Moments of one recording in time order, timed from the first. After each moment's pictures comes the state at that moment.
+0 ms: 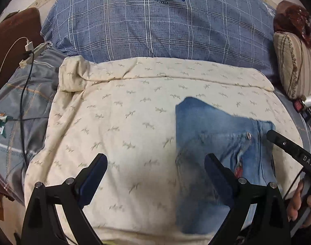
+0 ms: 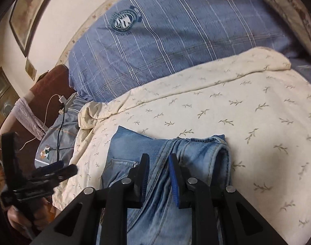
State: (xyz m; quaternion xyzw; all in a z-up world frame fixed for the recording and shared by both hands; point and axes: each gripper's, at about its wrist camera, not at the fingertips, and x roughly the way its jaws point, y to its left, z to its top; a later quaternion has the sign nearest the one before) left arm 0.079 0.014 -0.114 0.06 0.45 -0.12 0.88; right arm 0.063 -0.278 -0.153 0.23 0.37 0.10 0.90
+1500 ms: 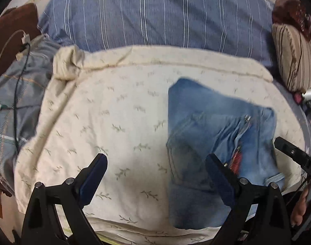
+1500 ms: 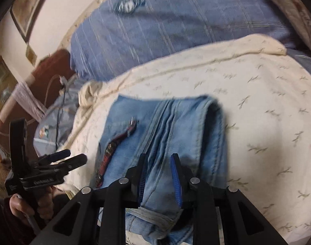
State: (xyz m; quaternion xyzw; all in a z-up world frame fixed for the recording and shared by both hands) left arm 0.067 0.000 -0.129 0.05 0.46 -0.12 0.88; right arm 0.030 -0.289 -0.167 0.22 0.39 0.11 0.88
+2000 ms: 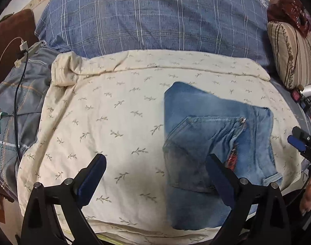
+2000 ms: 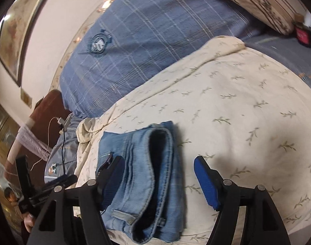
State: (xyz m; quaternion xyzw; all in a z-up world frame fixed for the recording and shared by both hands) left arm 0.068 -0.001 -0.133 0.07 0.46 -0.12 0.87; right arm 0.010 -0.359 -0.168 0.32 0.36 0.06 0.87
